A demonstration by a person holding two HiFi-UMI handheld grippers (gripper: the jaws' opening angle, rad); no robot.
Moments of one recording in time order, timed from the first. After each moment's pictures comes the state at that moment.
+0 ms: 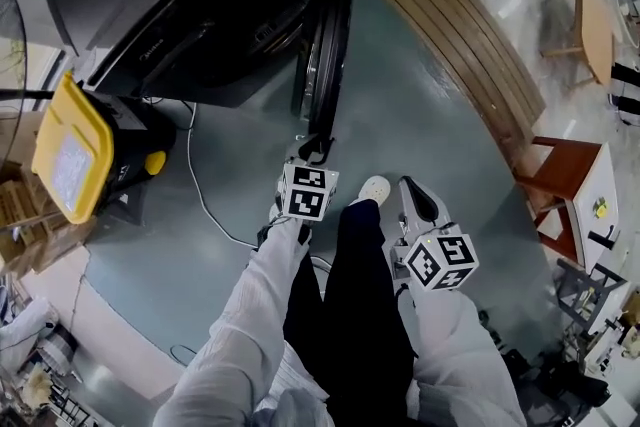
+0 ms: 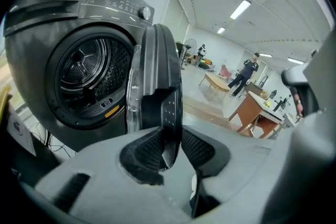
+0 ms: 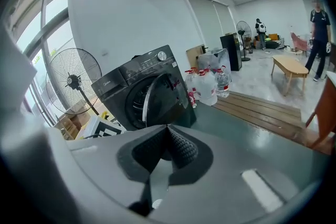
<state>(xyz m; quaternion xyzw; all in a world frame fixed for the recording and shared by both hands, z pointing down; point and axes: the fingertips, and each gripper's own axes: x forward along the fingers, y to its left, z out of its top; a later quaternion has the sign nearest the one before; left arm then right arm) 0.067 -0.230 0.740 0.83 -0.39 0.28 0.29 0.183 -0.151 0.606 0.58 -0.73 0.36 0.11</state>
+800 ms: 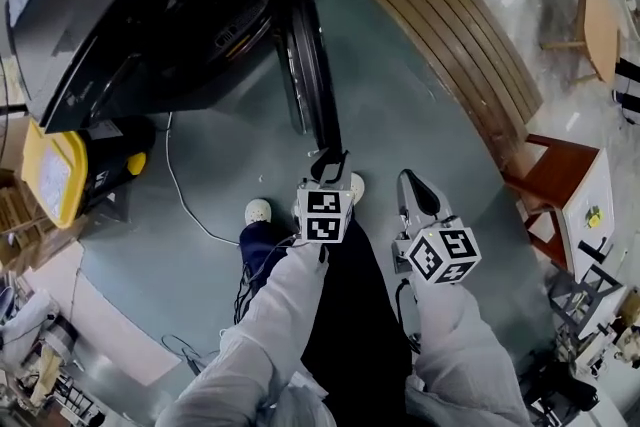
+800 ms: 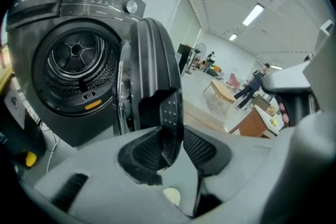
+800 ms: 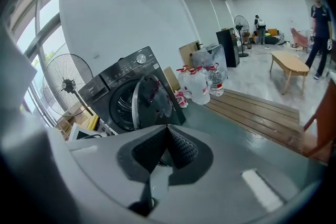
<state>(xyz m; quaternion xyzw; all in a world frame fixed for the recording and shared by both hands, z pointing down) 0.212 -0.229 0.742 0.80 -0.44 0.25 0.34 0.314 -0.196 0.634 0.57 -0.72 0.38 0.12</state>
